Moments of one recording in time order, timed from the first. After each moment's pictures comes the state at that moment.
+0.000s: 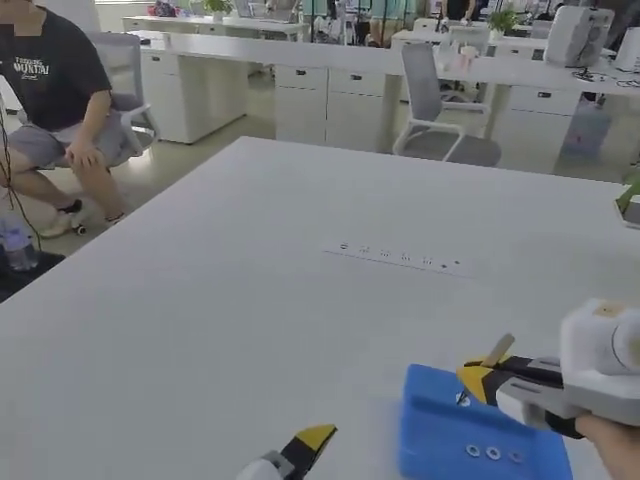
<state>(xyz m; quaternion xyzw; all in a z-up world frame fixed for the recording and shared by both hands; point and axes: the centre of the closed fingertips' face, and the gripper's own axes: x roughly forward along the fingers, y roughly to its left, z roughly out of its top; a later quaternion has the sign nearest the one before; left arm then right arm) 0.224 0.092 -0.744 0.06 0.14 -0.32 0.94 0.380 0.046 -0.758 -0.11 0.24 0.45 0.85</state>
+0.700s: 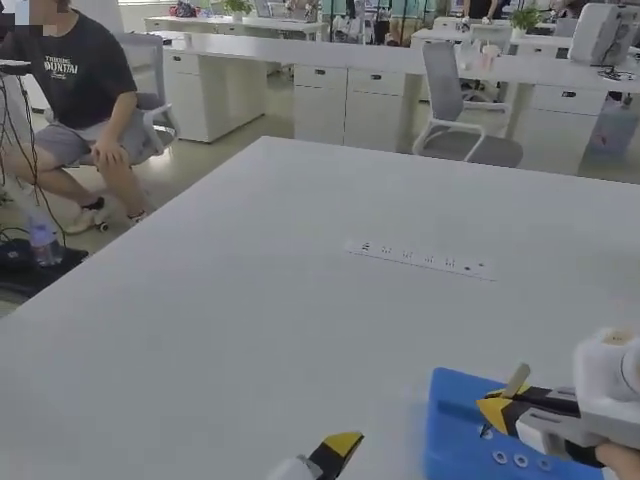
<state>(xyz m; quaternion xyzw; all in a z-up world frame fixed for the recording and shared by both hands) 0.220 0.091 -0.746 0.04 0.15 -0.33 0.93 0.364 0.048 -0.788 -0.13 0.28 0.45 0.84</state>
